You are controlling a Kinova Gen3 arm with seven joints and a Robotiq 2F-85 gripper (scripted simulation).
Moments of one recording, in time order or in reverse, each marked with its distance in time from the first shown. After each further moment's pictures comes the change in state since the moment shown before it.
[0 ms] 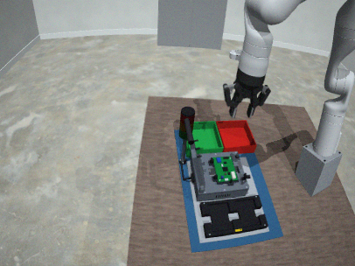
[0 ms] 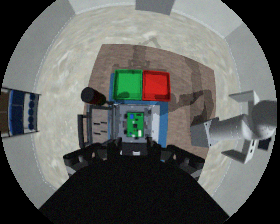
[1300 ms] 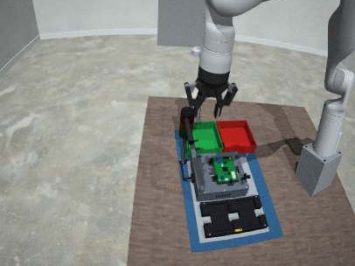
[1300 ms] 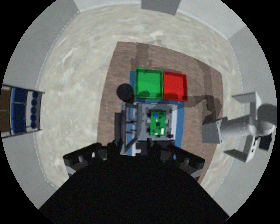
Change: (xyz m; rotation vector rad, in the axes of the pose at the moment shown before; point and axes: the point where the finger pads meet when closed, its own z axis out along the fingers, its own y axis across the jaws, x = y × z) arm -0.006 -0.103 -0.007 0.011 -0.013 -0.011
